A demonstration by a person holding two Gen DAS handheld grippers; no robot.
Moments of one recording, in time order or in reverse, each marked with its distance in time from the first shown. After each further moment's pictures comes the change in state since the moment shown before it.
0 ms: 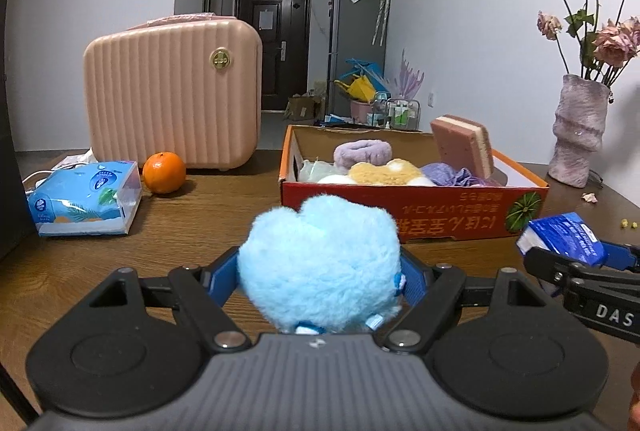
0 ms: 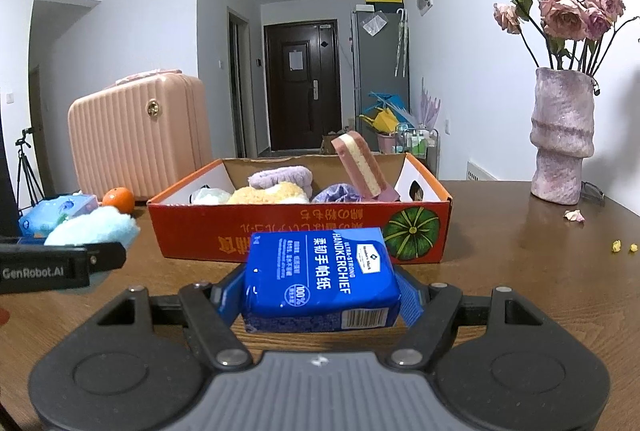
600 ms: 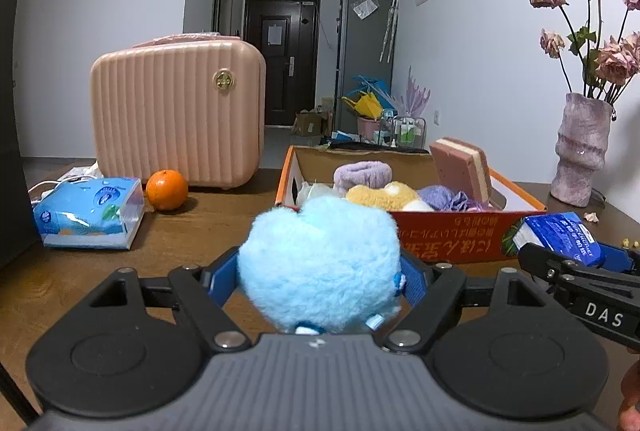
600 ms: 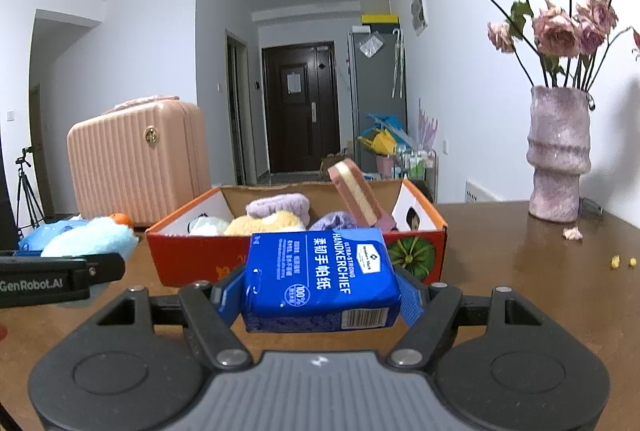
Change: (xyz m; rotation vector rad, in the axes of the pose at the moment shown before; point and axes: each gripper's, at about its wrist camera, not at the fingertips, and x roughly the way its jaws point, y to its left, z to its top) left arm -0.005 -0.009 0.009 -0.019 -0.053 0.024; right arm 0.000 -0.004 0.009 0.008 -0.079 -0.004
